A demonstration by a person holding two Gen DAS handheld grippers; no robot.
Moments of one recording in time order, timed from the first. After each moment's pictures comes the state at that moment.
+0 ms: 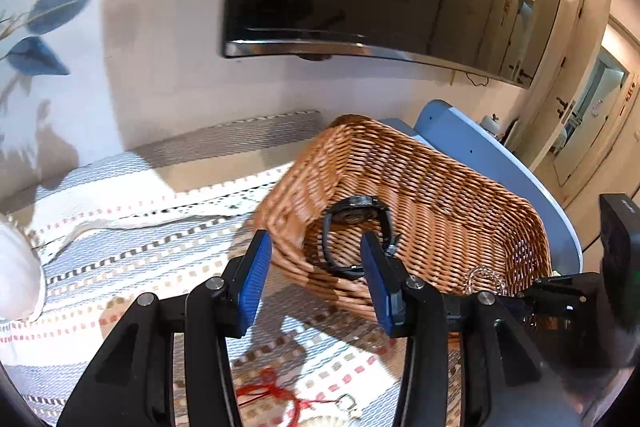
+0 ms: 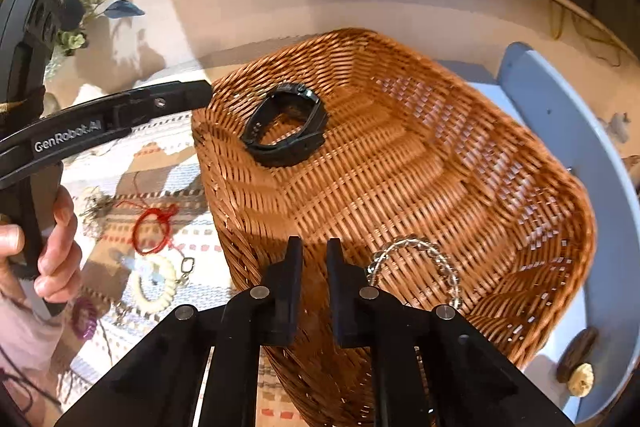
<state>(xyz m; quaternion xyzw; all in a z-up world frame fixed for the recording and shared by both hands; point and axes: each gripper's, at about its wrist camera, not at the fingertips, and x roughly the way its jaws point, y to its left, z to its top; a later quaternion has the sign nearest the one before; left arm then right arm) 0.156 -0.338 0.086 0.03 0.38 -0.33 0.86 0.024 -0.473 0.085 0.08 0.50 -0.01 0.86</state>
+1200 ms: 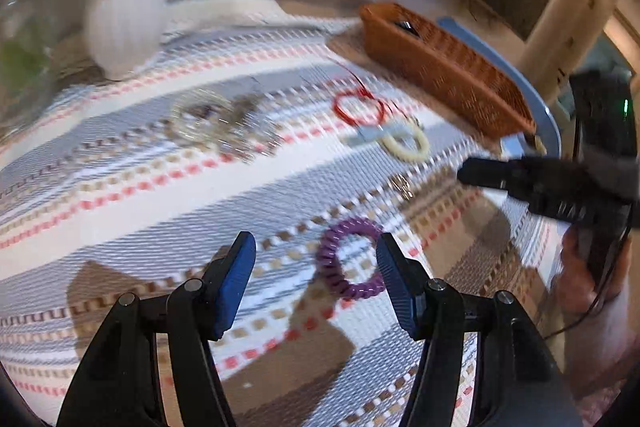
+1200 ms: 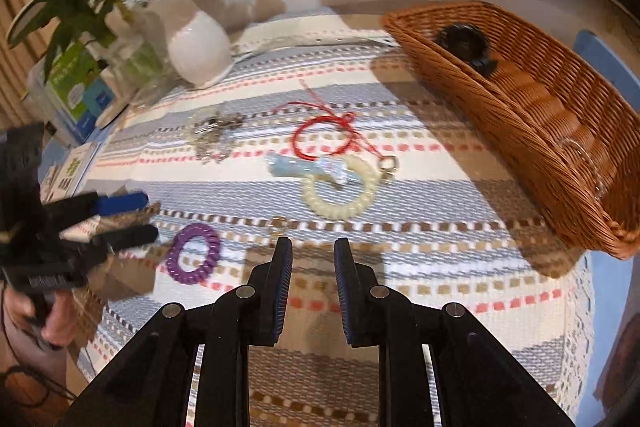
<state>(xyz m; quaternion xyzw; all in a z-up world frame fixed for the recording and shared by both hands) 0.008 -0.159 0.021 0.03 0.47 -0.31 0.82 -0.030 -0.340 0.075 0.10 0.51 0.06 0.85</state>
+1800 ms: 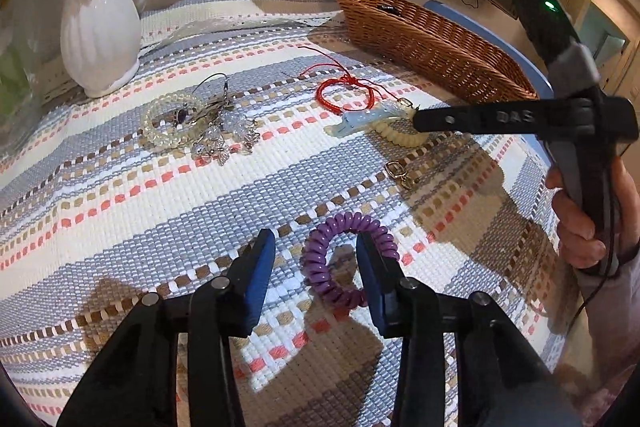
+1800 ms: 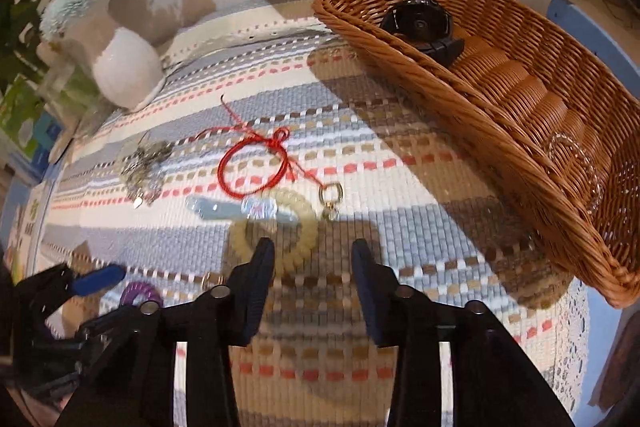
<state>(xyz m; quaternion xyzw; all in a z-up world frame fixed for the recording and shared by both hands) 0.004 -0.169 0.009 0.07 0.45 -0.32 0.83 0.014 -0.362 0.052 0.12 0.53 -0.02 0.84</state>
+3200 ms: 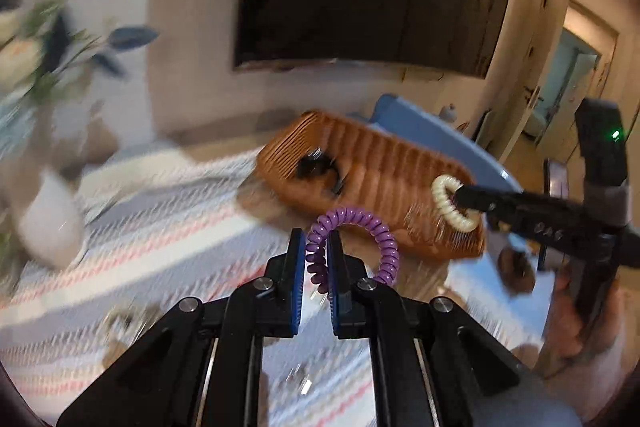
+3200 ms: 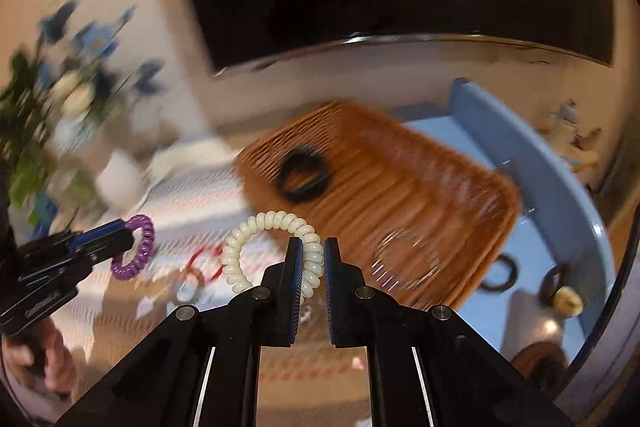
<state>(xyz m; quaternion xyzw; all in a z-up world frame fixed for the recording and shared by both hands) 0.058 -0.287 0.132 0.04 0.35 -0.38 0.86 -0.040 -0.455 0.162 0.13 0.40 -0.10 0.90</state>
